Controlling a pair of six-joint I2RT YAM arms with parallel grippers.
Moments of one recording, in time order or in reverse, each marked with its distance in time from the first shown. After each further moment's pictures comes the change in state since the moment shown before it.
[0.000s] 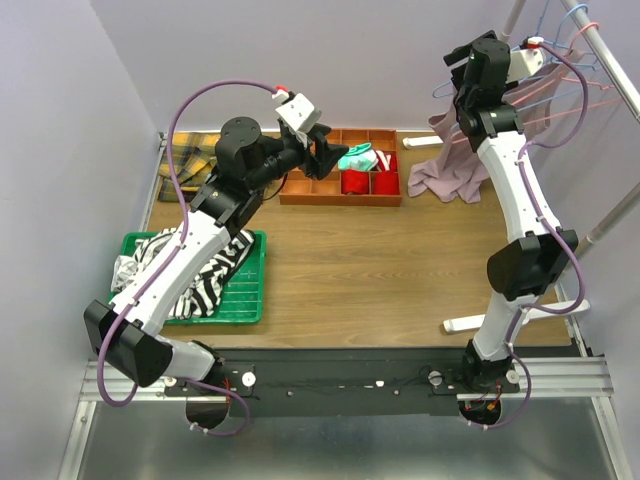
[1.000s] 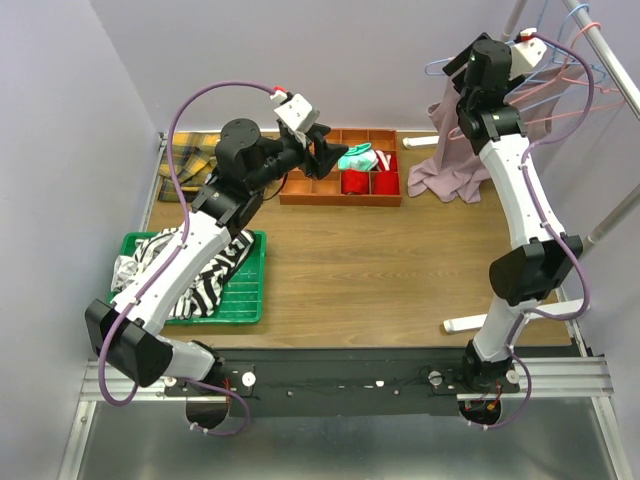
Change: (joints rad) left arm 0.005 0.000 -0.022 0.038 0.000 -0.021; right arm 0.011 -0.032 -0.016 -0.042 0.053 -0.243
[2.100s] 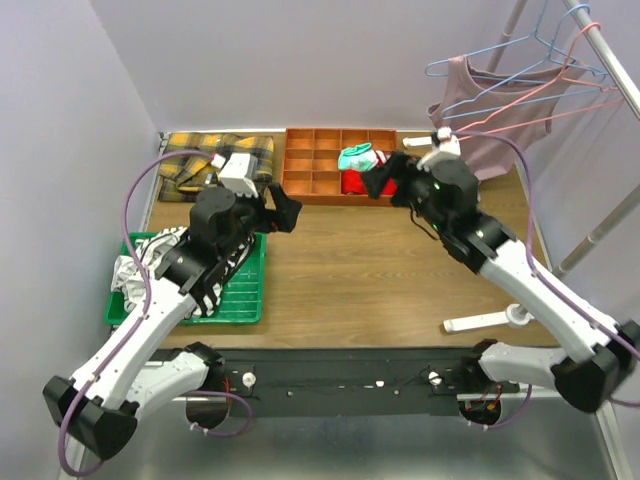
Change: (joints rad) left arm 0.010 -0.390 -0.408 -0.282 -0.428 -0.371; right arm 0.430 -0.625 -0.877 0.180 -0.380 -0.055
